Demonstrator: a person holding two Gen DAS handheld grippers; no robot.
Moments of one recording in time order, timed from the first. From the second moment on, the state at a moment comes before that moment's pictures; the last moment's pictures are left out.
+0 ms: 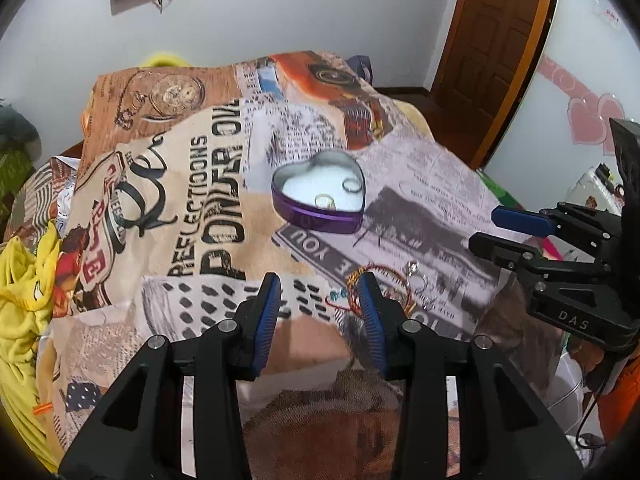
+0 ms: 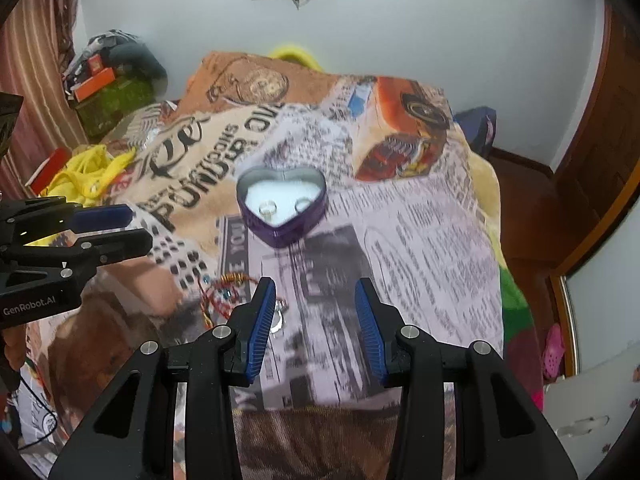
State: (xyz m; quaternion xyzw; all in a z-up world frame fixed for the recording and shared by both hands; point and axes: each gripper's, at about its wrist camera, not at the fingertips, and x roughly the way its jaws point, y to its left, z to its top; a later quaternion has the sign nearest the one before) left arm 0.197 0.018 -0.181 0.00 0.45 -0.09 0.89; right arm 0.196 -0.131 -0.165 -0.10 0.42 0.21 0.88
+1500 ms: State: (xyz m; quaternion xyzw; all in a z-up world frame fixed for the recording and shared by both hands) left arm 0.230 0.000 -0.248 0.00 0.50 -0.20 0.84; right arm 0.215 -0.103 -0.220 -0.09 0.47 0.27 0.84
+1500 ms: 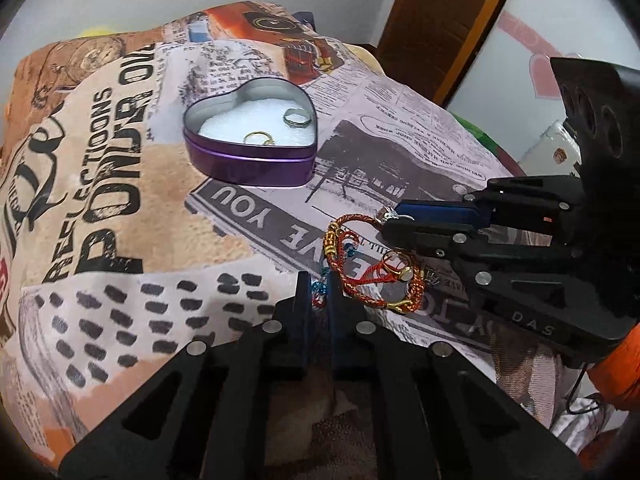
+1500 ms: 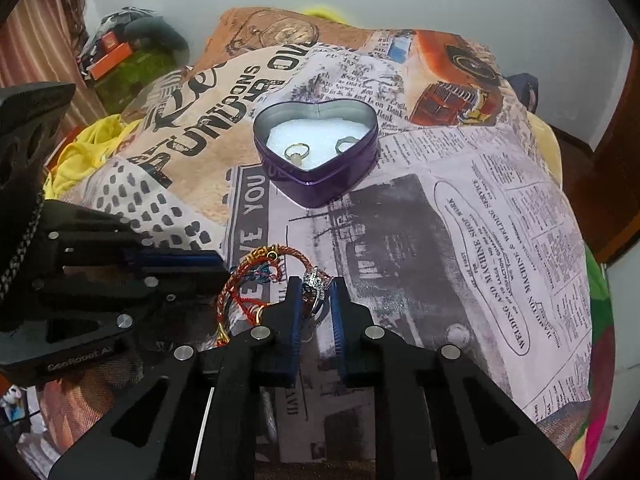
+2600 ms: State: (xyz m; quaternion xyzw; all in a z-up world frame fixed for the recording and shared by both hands) left arm 0.185 0.026 -0.119 -0.02 0.37 -0.14 0.92; right arm 0.183 -0.122 -0.129 -0.07 0.38 0.24 0.89
